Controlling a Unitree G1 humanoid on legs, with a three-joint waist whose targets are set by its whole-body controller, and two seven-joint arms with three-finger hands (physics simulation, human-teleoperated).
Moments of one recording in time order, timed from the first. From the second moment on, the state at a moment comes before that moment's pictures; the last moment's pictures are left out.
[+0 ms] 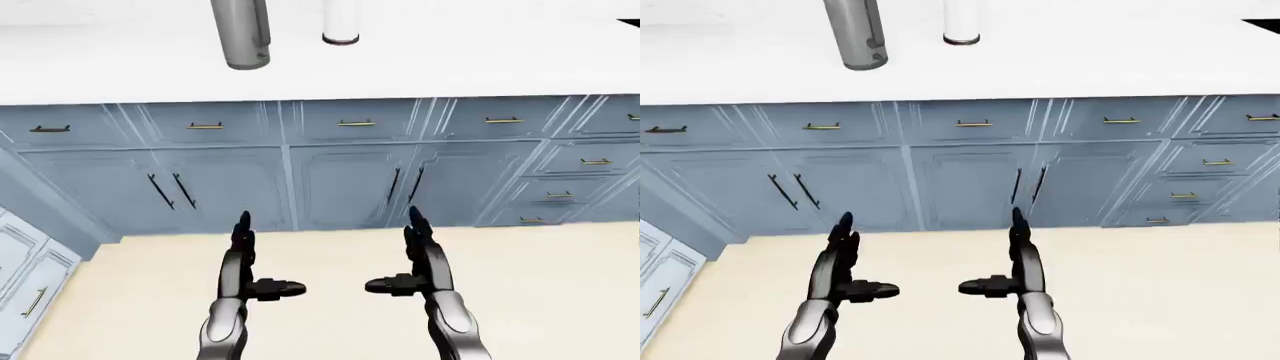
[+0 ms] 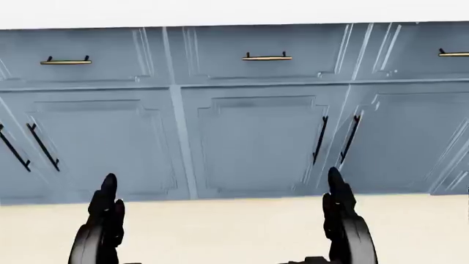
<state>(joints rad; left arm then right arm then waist) 0.03 0.02 0.04 0.09 -0.01 0.06 -0.04 0.03 -0.01 -0.04 0.09 0.01 0.06 0.04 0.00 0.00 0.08</state>
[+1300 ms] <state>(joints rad) -0.45 0.57 0.55 -0.83 -0.72 1.08 0.34 -0.54 -0.52 -0.41 -0.43 0.51 0.83 -0.14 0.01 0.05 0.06</state>
